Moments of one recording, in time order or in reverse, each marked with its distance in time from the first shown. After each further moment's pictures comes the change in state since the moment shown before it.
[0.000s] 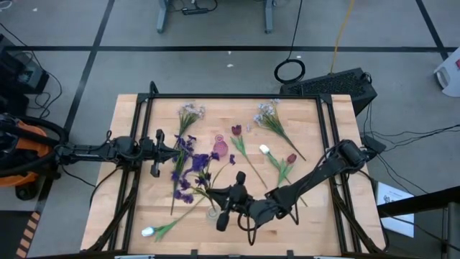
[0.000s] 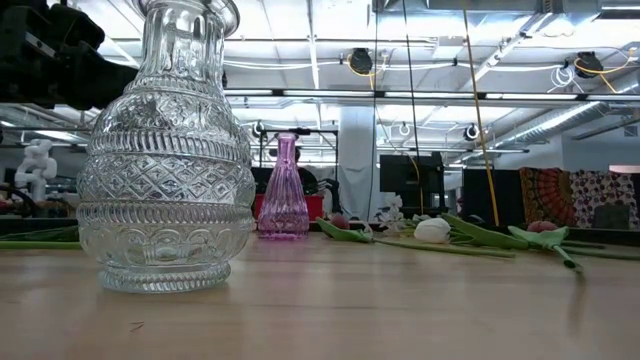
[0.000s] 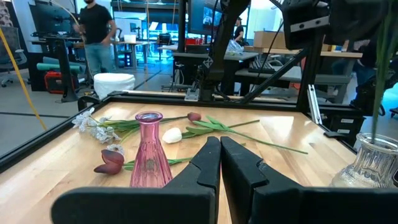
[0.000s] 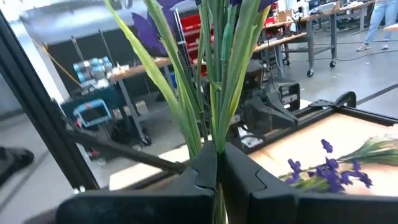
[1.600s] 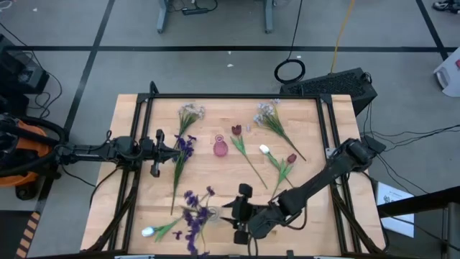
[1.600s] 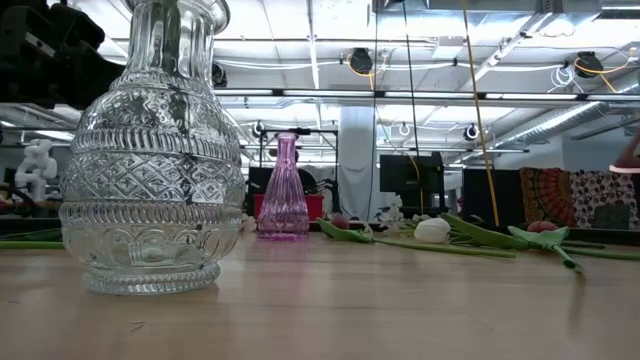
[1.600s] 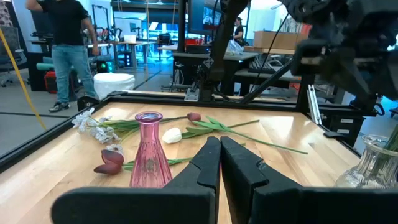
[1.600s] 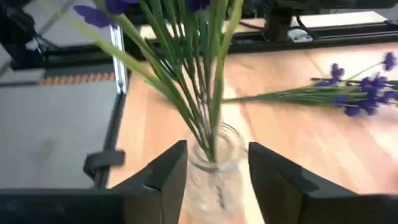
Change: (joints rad) left arm 0.000 0.000 0.000 0.004 0.000 0.000; right arm 0.055 -0.086 0.000 -0.632 -0.315 0.098
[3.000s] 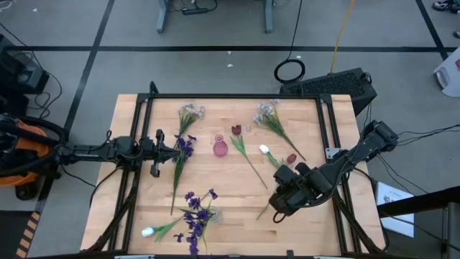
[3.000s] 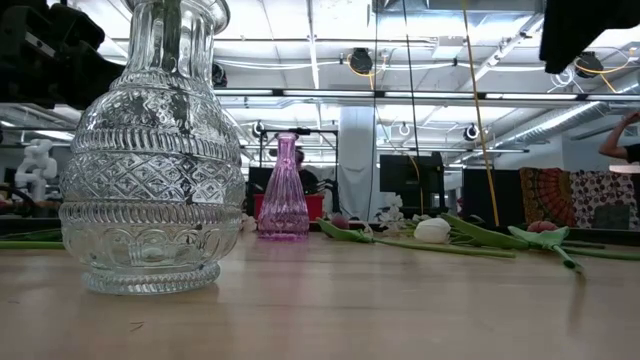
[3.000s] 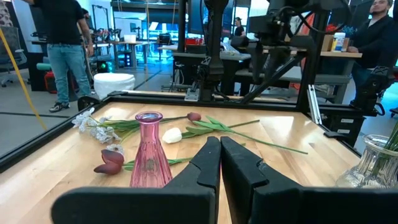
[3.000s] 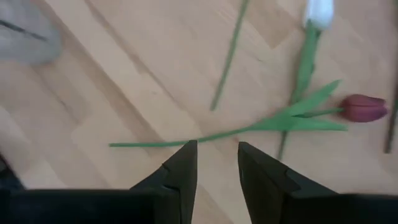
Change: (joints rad) left arm 0.000 0.000 0.000 -0.003 0.000 0.000; right arm -0.001 -0.340 -0.108 -1.022 -0.229 0.894
